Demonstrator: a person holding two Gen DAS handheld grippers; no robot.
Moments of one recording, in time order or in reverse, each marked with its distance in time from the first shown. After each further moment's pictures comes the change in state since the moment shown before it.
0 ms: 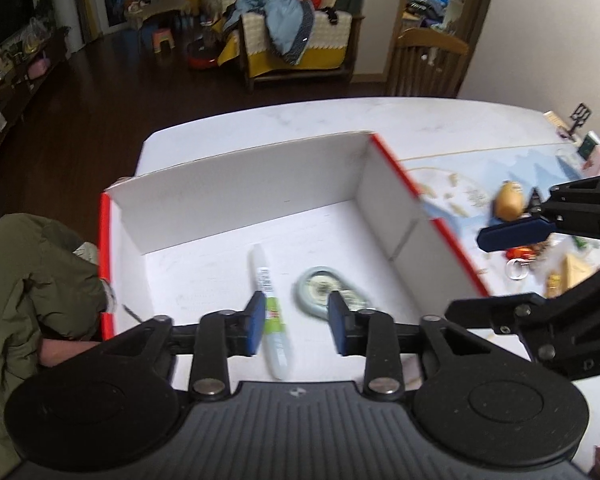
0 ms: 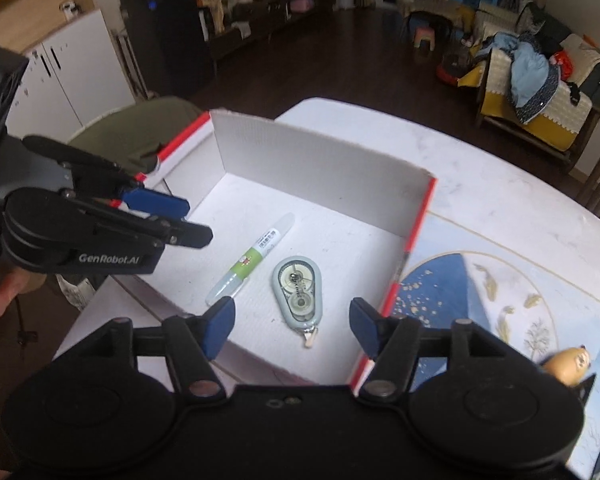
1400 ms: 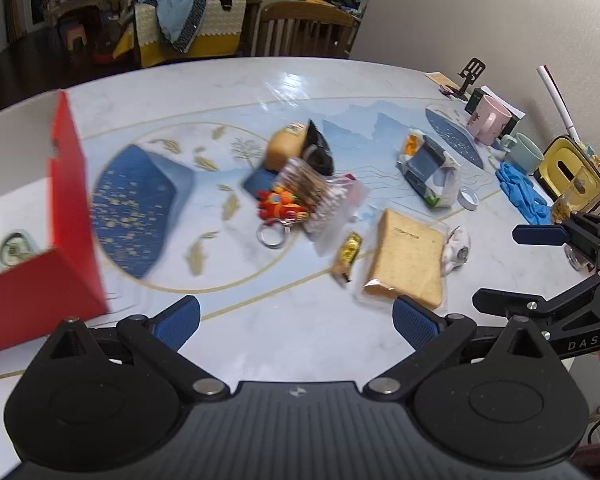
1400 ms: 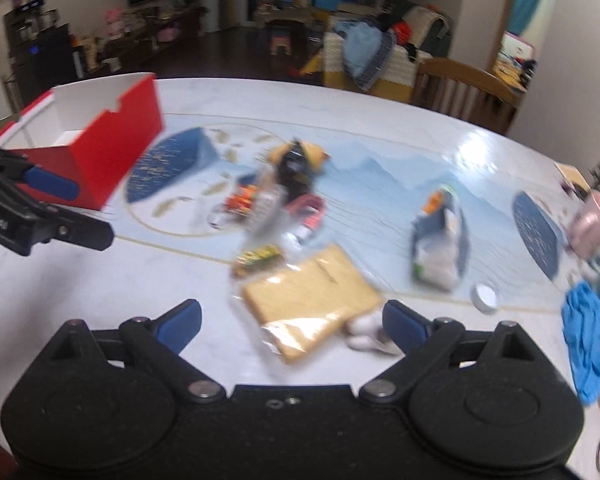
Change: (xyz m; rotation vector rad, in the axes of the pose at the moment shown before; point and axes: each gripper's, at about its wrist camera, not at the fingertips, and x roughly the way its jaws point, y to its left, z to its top) left arm 0.056 -0.263 -0.050 0.050 0.029 -0.222; right arm -0.124 -0.178 -0.252 0.222 -0.068 -0.325
